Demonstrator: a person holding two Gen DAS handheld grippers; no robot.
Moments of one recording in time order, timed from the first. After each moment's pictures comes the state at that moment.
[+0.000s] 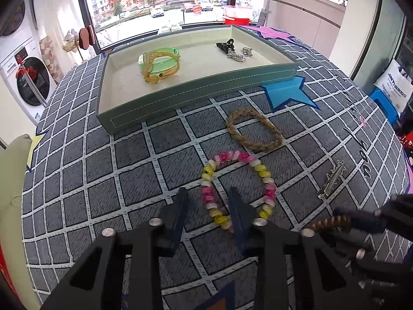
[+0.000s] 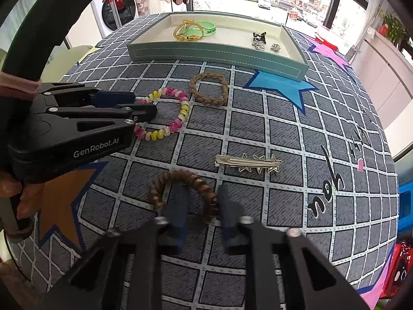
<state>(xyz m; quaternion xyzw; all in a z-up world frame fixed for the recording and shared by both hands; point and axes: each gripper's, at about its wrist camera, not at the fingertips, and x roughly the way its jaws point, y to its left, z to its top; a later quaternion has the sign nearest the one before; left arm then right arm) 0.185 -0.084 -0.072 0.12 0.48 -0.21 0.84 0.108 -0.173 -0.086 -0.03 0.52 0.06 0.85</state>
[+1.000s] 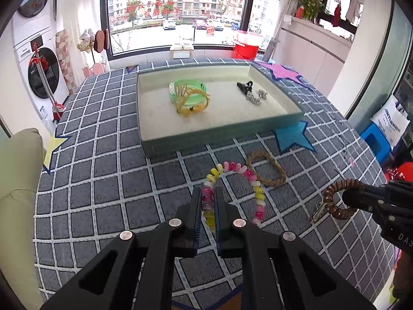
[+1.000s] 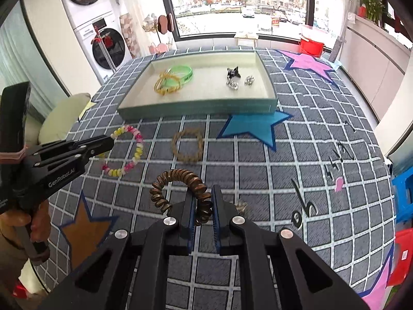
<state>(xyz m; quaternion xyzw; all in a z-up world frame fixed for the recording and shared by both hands) 0.194 -0.038 -0.027 0.04 0.44 -0.20 0.87 0.125 -0.215 -0.033 0.06 0.46 0.05 0.88</state>
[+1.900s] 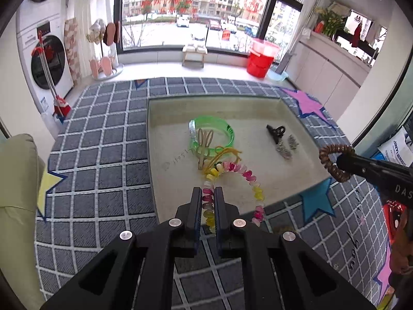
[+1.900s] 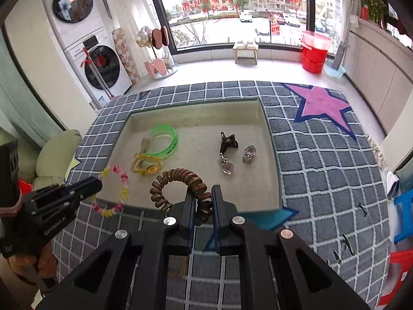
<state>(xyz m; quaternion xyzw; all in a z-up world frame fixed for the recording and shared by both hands) 0.304 -0.040 -0.018 0.00 0.46 -0.18 0.87 0.278 -0.242 -0.005 0.09 0.45 0.05 0.89</state>
